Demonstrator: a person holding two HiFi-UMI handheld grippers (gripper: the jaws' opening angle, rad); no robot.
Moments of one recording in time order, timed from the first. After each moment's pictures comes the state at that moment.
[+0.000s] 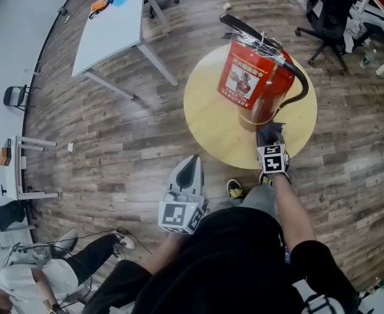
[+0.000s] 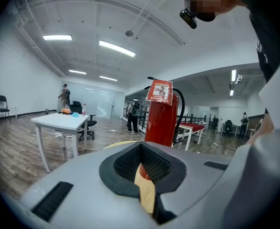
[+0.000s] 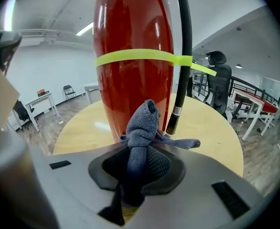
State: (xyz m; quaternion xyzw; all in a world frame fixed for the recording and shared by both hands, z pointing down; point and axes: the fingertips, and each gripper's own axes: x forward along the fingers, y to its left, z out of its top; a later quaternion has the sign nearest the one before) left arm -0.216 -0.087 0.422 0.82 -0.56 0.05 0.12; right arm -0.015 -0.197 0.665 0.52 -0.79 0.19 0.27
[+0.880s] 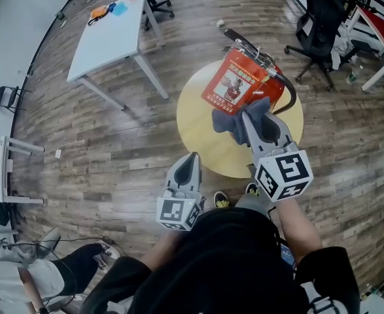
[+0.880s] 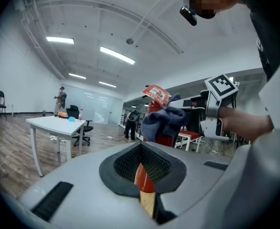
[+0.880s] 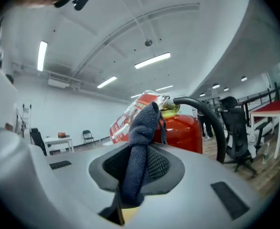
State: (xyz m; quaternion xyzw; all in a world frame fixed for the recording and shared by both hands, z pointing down) left arm -0.204 -0.099 0.402 0.83 -0.55 0.01 0.10; right arm -0.072 -0.181 0.306 0.47 -0.88 0.08 0.00
